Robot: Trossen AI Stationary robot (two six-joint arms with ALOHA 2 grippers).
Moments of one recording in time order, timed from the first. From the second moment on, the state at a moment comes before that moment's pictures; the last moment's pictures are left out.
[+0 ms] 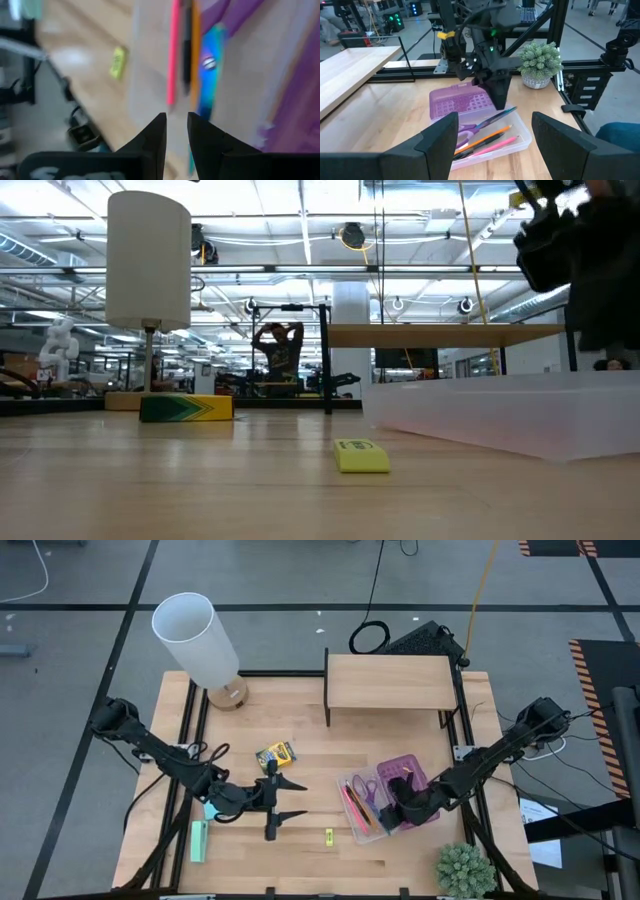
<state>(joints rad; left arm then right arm) -0.55 1.37 0.87 0.23 -0.54 -0.11 0.59 1.32 0.58 -0.10 0.17 1.65</state>
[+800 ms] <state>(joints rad) -0.53 1.37 0.87 0.23 -0.54 -0.13 0.57 1.36 0.58 -0.13 0.20 1.60</state>
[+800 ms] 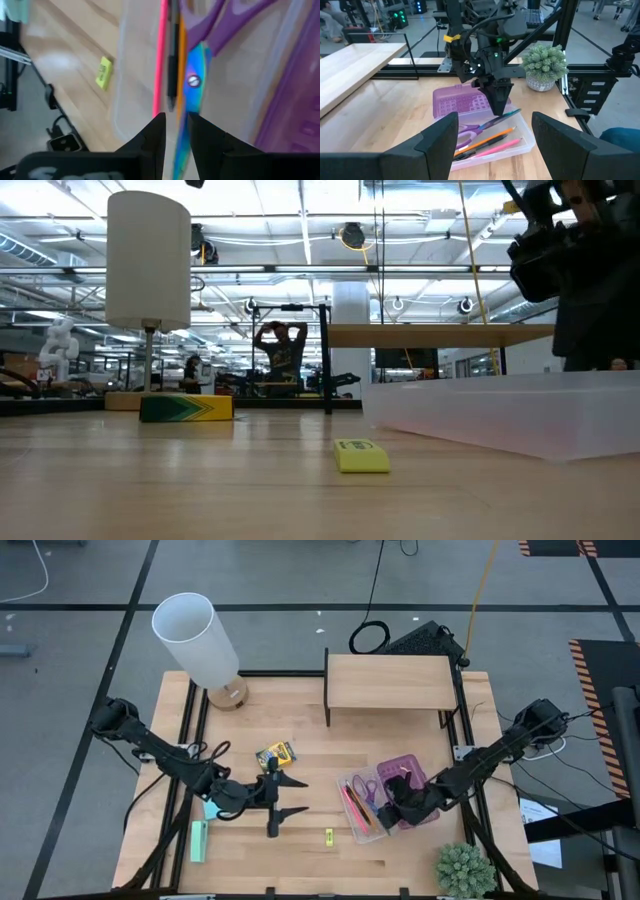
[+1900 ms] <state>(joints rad) -0.51 1.37 0.87 0.23 -0.54 -0.03 0.51 1.57 1.04 -0.62 0.16 1.25</state>
